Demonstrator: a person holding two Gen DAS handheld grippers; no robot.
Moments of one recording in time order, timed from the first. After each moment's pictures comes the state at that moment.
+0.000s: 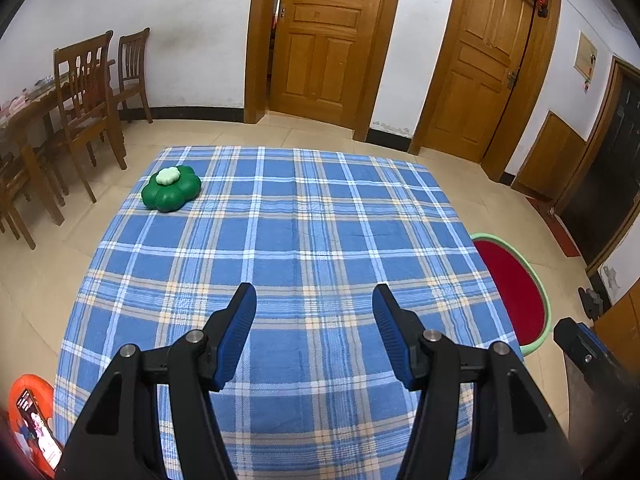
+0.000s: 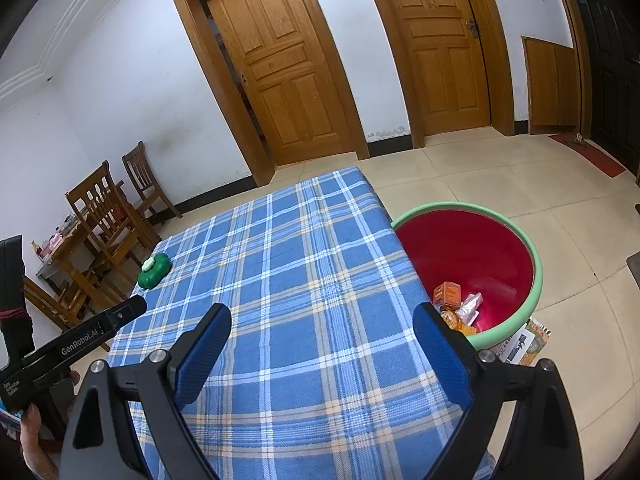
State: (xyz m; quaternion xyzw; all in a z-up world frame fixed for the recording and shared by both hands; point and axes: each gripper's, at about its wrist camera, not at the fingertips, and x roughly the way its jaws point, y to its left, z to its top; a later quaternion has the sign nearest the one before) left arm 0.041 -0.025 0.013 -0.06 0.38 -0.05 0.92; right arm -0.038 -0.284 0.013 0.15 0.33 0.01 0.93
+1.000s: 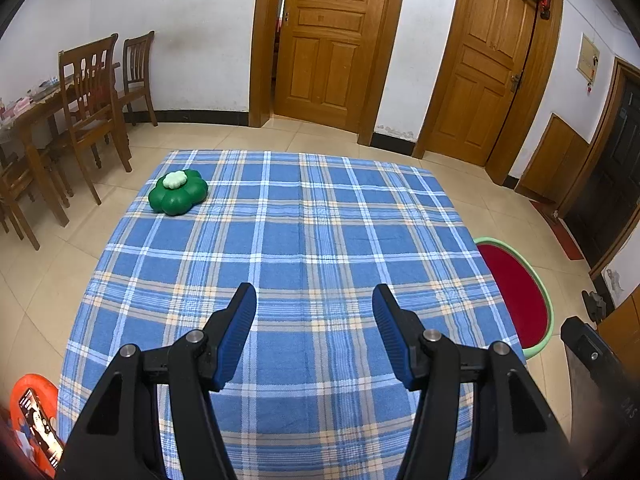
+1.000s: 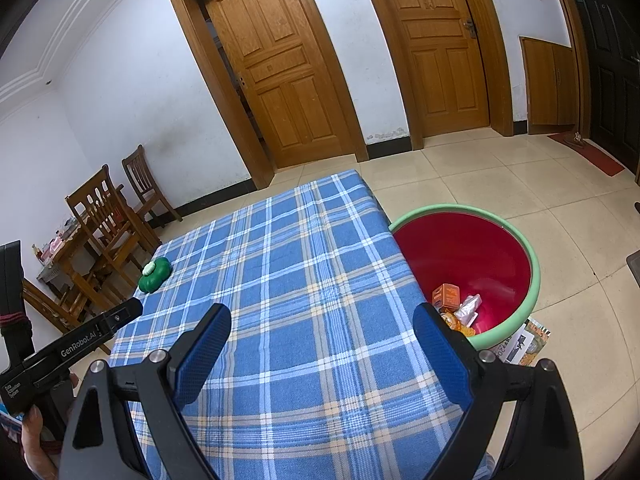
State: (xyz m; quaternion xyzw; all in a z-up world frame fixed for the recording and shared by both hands) left arm 0.037 -0.023 0.017 -0.06 0.38 -0.04 0.92; right arm -0.038 -0.286 0.014 0.15 0.33 0.01 0.93
